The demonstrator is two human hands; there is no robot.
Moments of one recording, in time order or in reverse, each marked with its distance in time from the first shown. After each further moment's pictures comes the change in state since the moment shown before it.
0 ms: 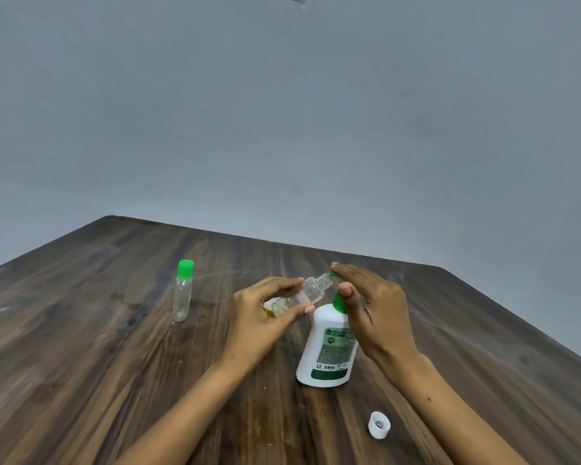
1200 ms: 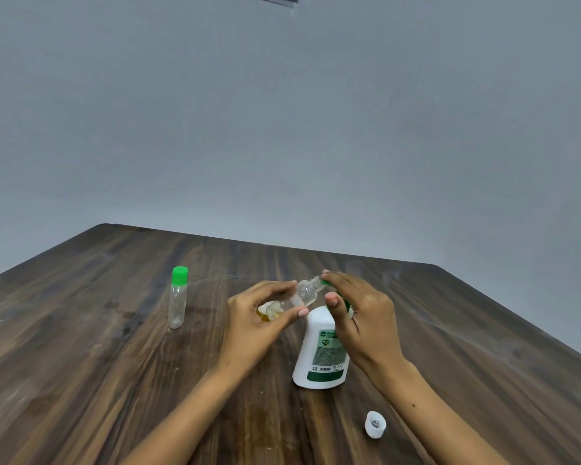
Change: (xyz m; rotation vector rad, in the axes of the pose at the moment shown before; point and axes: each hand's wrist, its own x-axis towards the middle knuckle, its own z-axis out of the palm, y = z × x) left_hand 0.000 0.002 0.000 0.005 -0.003 0.006; right_hand -0.009 0.000 0.007 -0.027 0.038 -0.008
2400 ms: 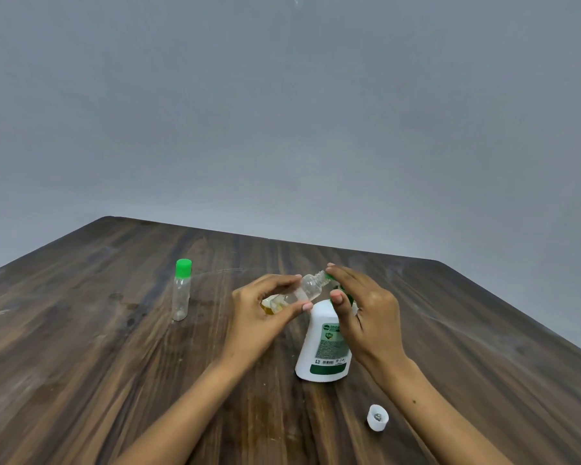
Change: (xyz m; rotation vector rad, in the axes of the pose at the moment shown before) left_hand -0.001 -0.001 0.000 0.008 -0.002 0.006; right_hand -0.004 0.001 0.002 -0.016 0.010 -0.006
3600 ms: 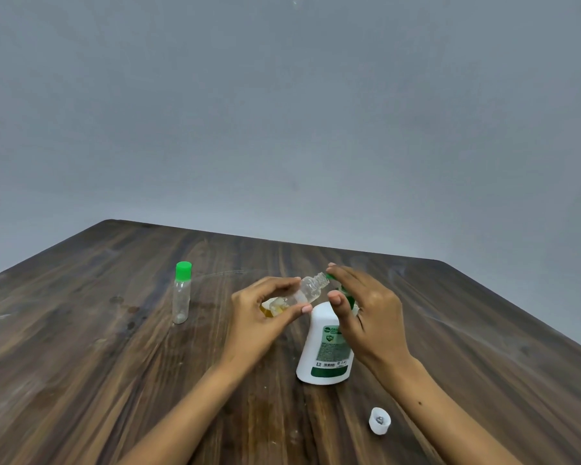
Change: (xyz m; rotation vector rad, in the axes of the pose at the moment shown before) left_hand 0.000 -0.002 0.000 0.006 -0.005 -0.013; right_hand 0.004 -0.001 -0.003 -0.042 0.006 -0.035
